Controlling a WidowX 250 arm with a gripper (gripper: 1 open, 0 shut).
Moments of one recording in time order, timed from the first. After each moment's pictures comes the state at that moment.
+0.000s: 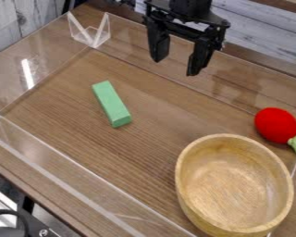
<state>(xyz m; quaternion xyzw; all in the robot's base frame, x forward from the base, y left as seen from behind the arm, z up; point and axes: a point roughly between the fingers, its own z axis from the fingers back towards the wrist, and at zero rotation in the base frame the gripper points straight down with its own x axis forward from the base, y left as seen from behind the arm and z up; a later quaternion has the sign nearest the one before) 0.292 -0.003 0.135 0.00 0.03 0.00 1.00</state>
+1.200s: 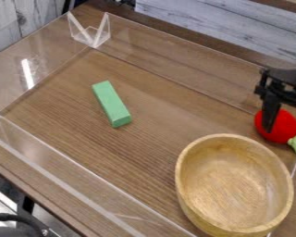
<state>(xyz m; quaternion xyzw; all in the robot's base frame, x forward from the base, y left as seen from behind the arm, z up) 0.293 -0.153 0.096 -0.02 0.03 0.06 1.00</state>
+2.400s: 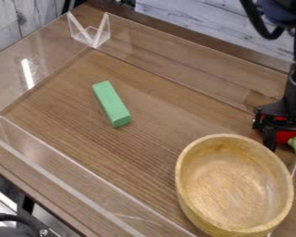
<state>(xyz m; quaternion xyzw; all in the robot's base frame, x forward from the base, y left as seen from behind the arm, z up) 0.331 -0.151 0.040 -0.07 0.00 0.22 0.97</state>
